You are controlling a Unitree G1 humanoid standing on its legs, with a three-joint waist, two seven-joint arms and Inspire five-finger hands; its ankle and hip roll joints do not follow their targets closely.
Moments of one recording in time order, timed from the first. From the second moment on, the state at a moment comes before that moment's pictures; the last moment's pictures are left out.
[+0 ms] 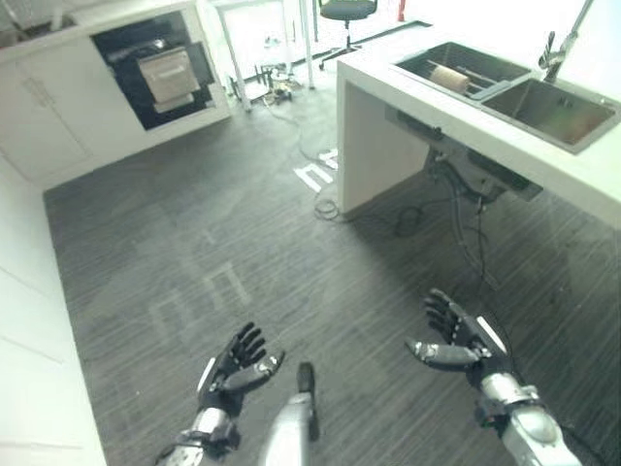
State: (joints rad) left arm 0.37 0.28 -0.04 0.19 -0.65 -0.19 -0.13; right arm 0.30 -0.48 0.08 0.03 0.45 -0.13 0.10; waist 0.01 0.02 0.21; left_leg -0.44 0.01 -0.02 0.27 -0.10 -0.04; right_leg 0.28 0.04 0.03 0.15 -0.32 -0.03
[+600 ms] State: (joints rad) left arm 0.26 0.47 0.08 -0.02 -0.50 -0.29 -0.03; right arm 0.25 -0.37 0.05 -0.20 0.56 -0.15 0.12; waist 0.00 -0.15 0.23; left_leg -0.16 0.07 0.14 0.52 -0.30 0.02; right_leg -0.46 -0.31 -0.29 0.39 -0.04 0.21
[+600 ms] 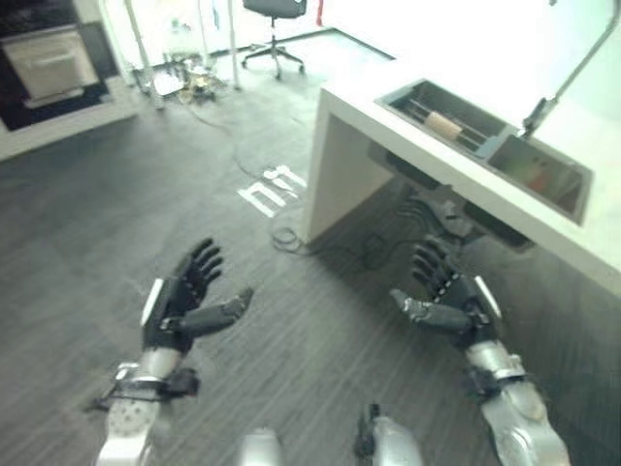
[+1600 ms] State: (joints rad) left arm 0.10 0.38 0.11 -0.18 -0.52 -0.42 -0.11; right arm 0.25 -0.49 -0.07 -0.35 0.51 -0.14 0.08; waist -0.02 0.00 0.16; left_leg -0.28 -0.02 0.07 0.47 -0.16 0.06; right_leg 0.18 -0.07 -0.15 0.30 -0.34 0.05
